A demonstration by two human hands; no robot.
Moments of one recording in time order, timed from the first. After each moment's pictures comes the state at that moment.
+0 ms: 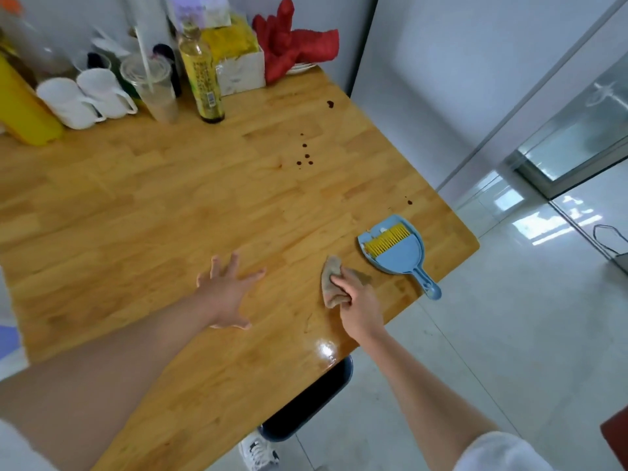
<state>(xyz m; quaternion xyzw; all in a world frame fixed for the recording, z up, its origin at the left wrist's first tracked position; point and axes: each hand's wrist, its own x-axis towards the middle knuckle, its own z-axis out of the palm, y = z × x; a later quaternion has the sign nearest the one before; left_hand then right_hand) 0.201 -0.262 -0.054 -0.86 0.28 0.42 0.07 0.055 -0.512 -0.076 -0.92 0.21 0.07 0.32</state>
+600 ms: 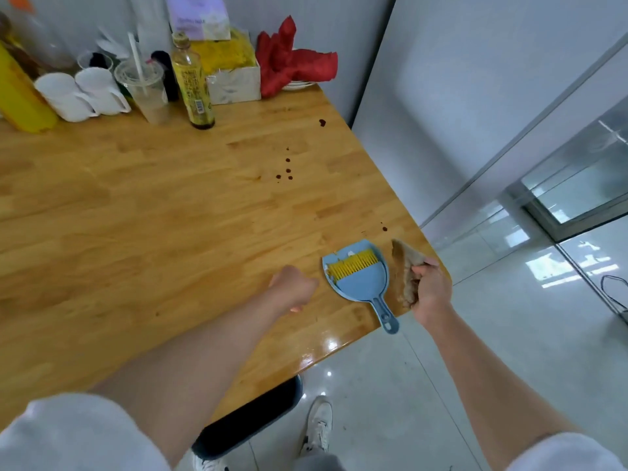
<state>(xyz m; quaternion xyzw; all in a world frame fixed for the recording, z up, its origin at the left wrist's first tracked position) 0.160 -0.474 -0.041 -0.82 -0.11 0.41 -0.39 0.075 -0.711 -0.011 -0.55 0.50 -0.09 0.66</state>
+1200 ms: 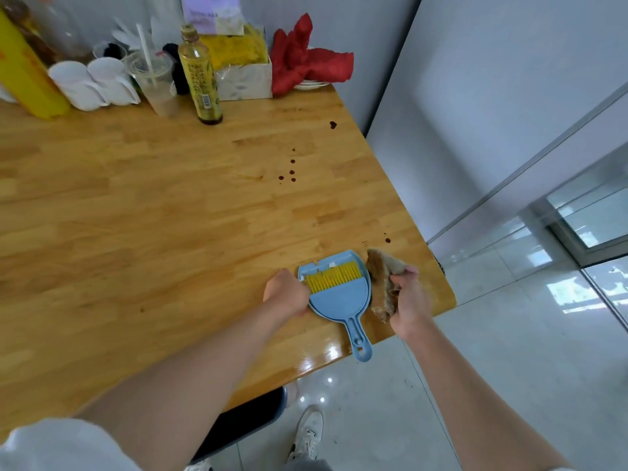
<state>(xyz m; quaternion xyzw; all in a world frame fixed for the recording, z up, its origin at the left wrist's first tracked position) 0.157 -0.501 -0.057 -0.83 -0.15 0.35 -0.40 0.096 -0.709 -0.033 -0.55 0.45 -0.02 0.71</state>
